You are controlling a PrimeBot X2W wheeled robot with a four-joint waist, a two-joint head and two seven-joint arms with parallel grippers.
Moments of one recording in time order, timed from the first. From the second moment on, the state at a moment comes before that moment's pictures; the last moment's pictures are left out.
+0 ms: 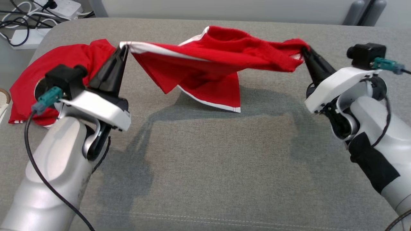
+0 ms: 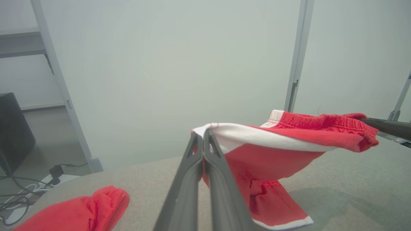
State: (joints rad) left arm -0.68 0.28 -0.40 0.50 -0.50 -0.13 -0.26; right arm -0.98 -0.26 0.82 0.90 0.97 0.13 -0.25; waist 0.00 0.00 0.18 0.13
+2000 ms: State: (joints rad) left arm -0.76 0.43 -0.78 0.36 -0.88 -0.13 -0.26; right arm -0.79 -0.44 0.76 0.69 1.15 0.13 -0.11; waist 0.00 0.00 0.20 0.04
